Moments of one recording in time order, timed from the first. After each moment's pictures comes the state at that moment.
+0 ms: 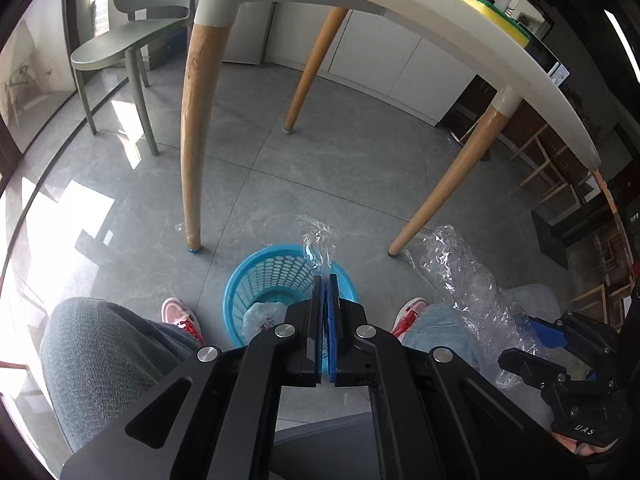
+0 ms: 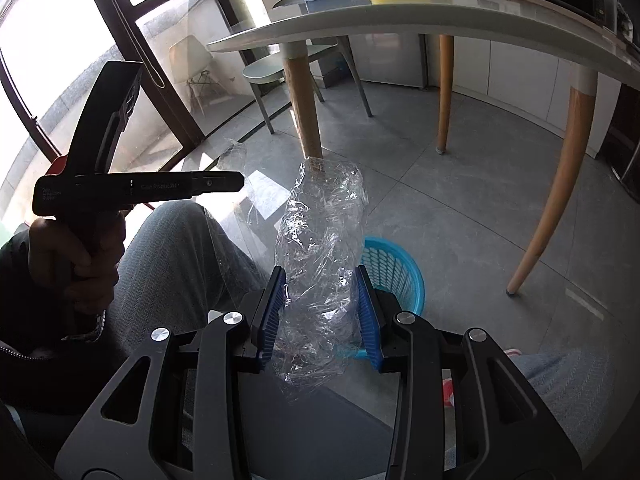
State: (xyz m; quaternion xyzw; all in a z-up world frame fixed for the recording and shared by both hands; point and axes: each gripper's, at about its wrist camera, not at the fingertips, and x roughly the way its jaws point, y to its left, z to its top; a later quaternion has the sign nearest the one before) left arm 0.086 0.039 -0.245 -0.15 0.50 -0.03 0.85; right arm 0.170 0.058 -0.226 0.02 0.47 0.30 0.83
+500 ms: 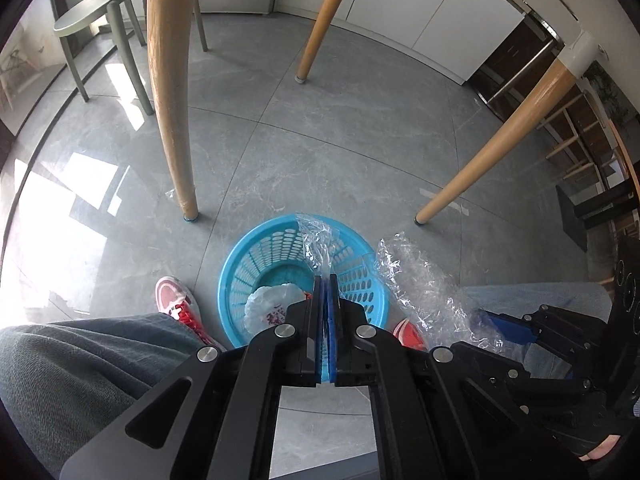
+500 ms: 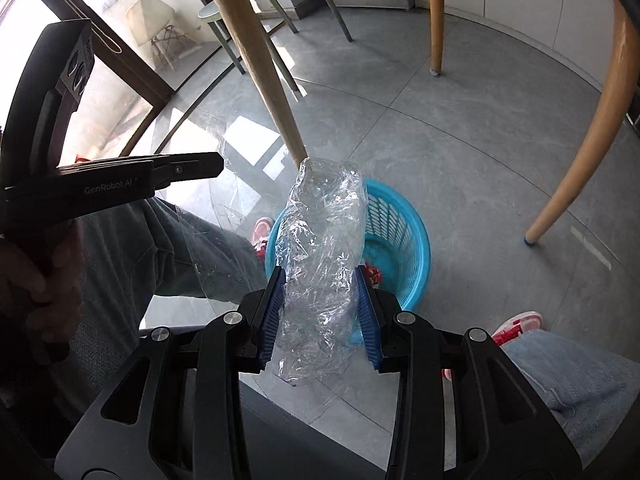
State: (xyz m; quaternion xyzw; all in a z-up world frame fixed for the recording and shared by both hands) left arm 0.148 0.035 -0.339 -0.14 0.58 -0.01 0.80; right arm 0.249 0.091 -0.352 0.02 0.59 0.28 0.76
